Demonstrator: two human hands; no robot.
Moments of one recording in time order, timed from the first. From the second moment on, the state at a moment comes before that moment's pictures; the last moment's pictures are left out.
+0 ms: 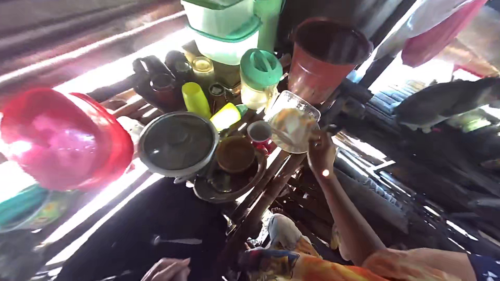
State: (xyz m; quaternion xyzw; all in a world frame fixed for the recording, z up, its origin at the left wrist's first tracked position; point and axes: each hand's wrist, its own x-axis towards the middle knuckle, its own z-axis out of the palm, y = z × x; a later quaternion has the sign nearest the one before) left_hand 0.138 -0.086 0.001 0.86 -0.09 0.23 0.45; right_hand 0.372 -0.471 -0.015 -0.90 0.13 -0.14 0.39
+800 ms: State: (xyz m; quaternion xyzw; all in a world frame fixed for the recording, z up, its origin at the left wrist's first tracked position) left_hand 0.234 -0.215 0.017 0.74 0.01 0.21 0.64; right_hand 0.391 -0.533 0.092 -0.76 0.03 -0.02 0.65
